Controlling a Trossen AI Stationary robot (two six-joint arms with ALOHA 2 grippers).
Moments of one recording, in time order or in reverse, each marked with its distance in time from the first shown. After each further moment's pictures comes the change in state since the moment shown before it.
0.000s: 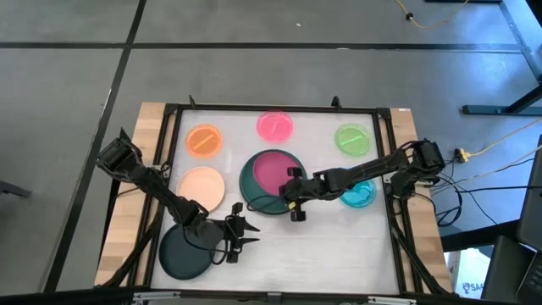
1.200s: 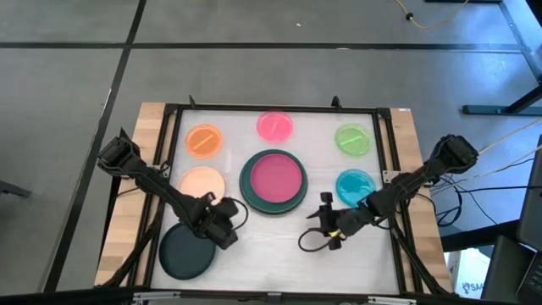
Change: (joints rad) left arm 0.043 -0.007 0.362 -1.270 0.197 -0.819; right arm 0.405 -0.323 -0.474 0.356 0.231 0.213
